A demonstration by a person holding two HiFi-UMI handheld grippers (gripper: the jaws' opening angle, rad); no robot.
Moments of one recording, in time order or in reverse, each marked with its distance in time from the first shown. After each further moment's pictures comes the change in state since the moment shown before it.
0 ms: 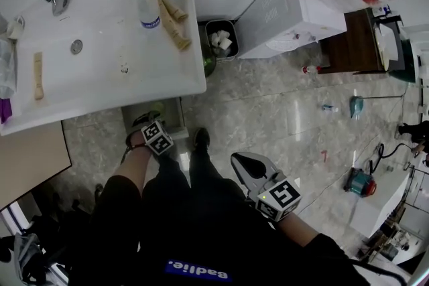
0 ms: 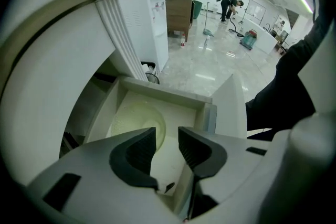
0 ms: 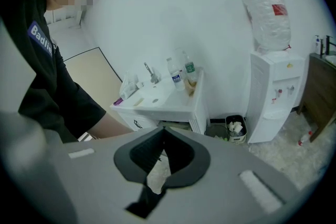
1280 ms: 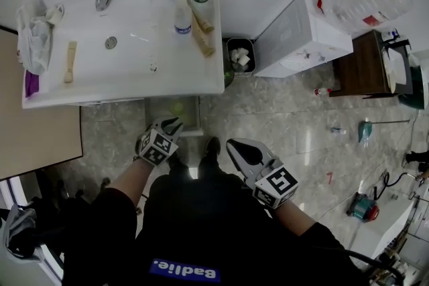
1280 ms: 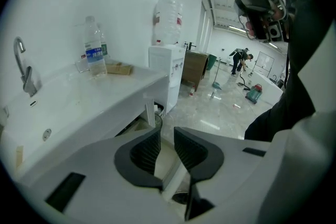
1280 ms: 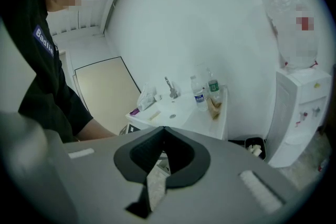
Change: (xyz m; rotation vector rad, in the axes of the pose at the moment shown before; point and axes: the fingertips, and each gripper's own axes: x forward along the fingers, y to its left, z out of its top) left arm -0.180 -0.003 0.046 -0.312 -0.445 0.025; right arm 0.004 0.060 0.064 -0.120 -0.134 0.175
